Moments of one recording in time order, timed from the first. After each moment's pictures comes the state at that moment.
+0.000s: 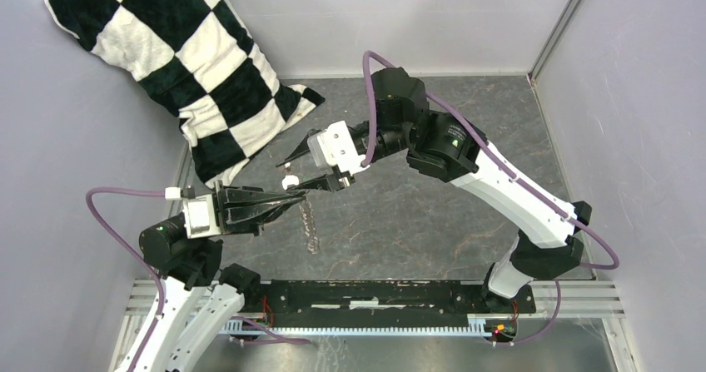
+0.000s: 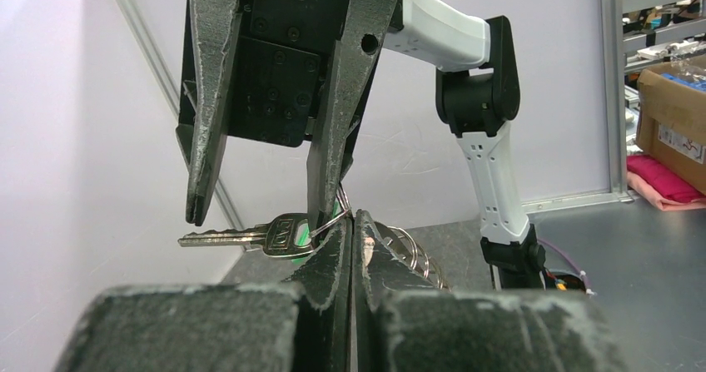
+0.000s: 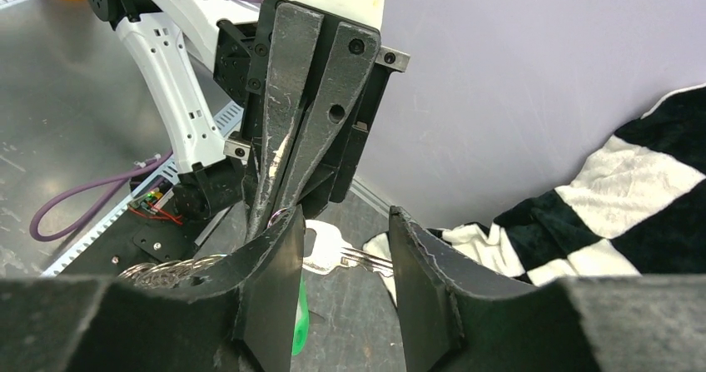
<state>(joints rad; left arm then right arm) -0.40 0.45 0.70 0.58 0.92 -0.35 1.09 1.64 2.11 -0.63 -0.81 -0.69</state>
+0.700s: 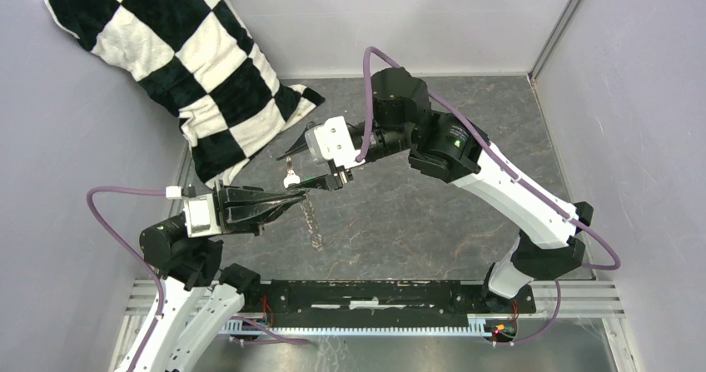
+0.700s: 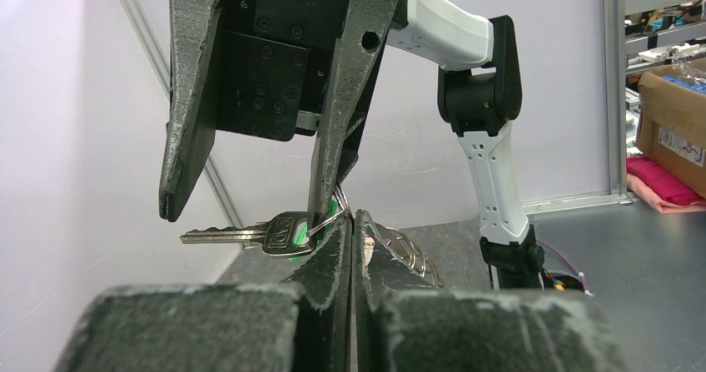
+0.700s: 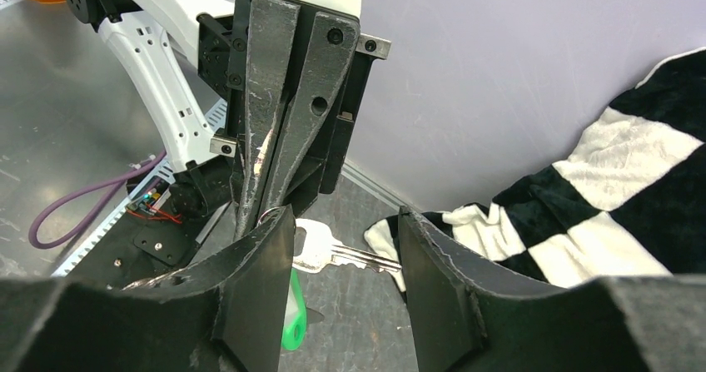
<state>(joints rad) -0.41 0.44 0.70 0.56 0.92 -0.35 1.09 1.63 2.11 -0.63 -0.75 -0.65</state>
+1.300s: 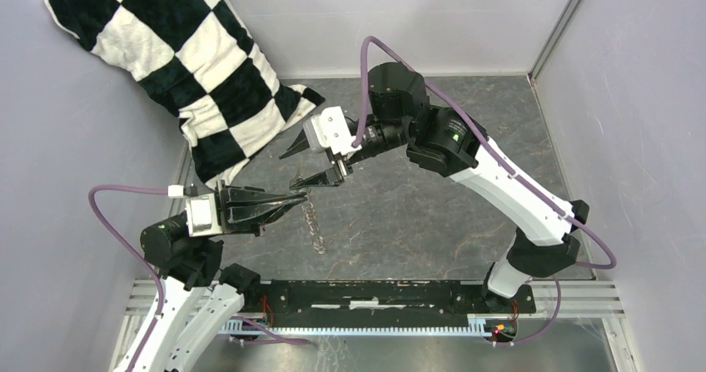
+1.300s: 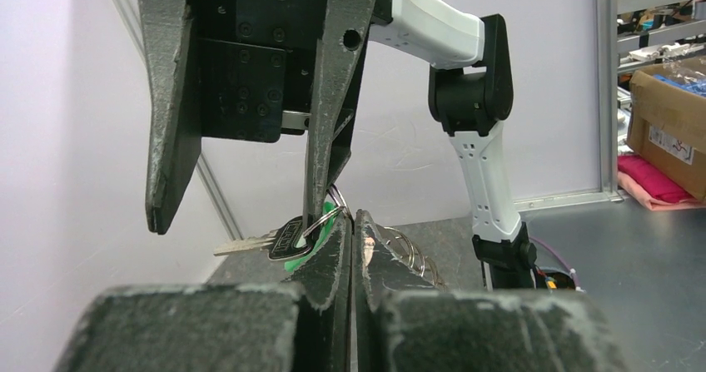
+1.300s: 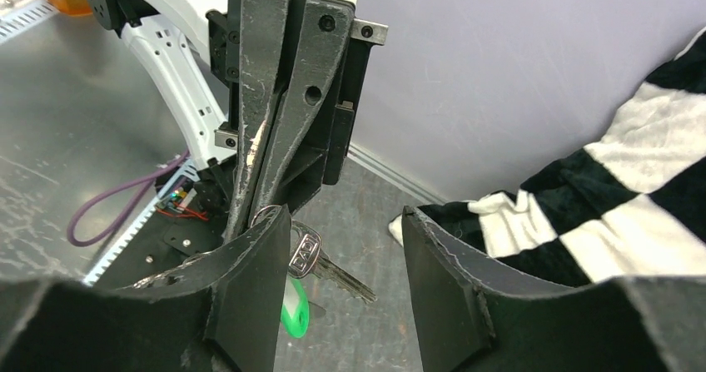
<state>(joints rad) -0.42 0.44 0.70 0.55 0.92 -0.35 1.06 1.65 2.14 -0.68 -0.78 -0.61</state>
